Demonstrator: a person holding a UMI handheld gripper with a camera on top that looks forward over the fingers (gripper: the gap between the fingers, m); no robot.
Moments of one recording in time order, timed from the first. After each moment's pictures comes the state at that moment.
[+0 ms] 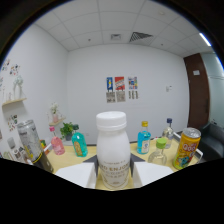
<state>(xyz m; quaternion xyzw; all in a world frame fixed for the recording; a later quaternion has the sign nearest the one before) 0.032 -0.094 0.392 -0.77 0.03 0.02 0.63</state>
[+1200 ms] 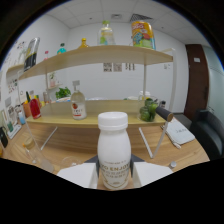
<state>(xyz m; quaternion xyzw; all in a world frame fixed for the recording) 0.129 -0.227 0.123 -0.84 0.01 0.00 0.54</state>
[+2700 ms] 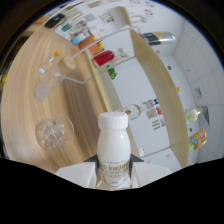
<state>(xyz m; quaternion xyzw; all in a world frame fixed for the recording) 0.109 -0.209 0.153 -0.65 -0.48 -0.32 0.50</state>
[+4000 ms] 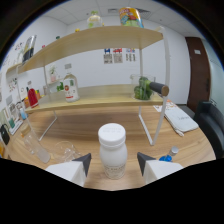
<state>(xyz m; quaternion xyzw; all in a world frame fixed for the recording) 0.144 -0.242 0.077 -0.86 0.01 0.02 0.51</state>
